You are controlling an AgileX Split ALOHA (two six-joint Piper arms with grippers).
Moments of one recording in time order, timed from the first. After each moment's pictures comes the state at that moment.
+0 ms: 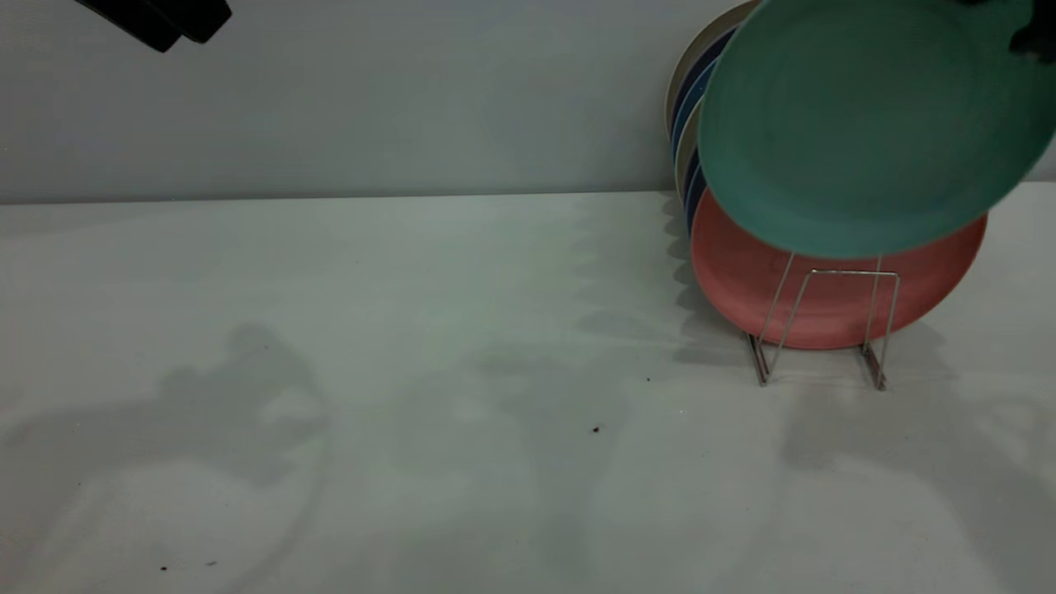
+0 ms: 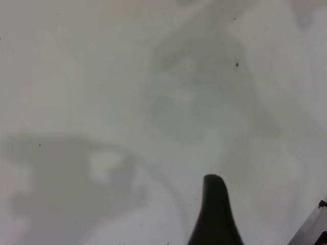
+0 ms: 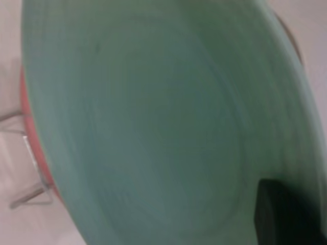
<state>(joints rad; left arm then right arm) -0.05 1.75 -1.47 -0.55 1.06 0.76 0.18 1.56 -0.99 0.00 0.12 -1.08</state>
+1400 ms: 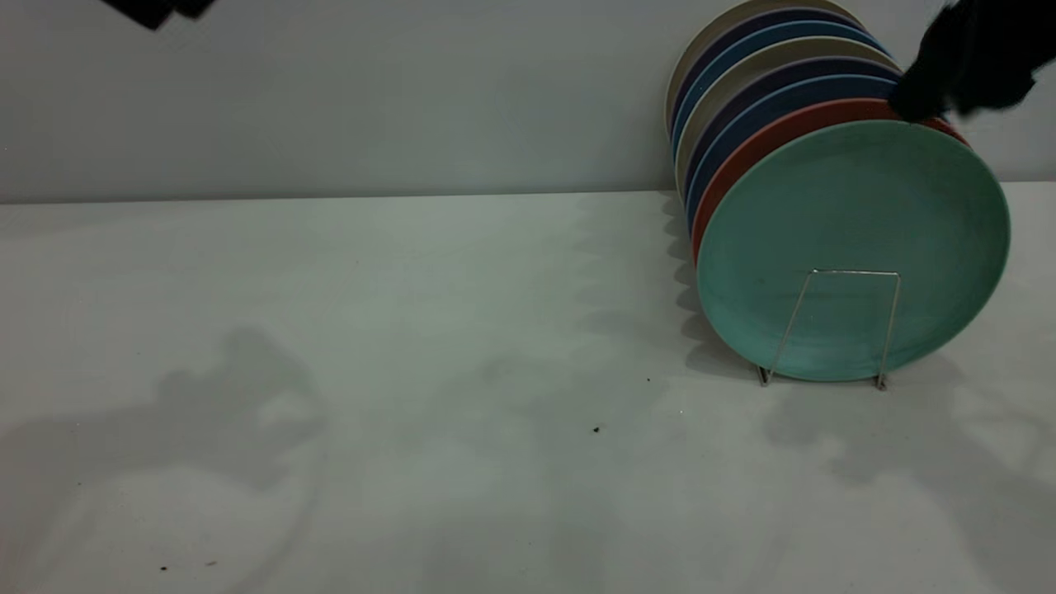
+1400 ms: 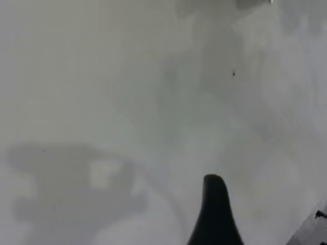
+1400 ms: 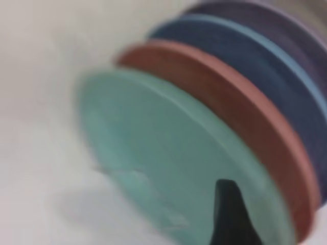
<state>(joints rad) -0.05 1.70 -1.47 -0.55 1.06 0.72 0.18 1.57 -0.99 0.38 0.29 -0.92</state>
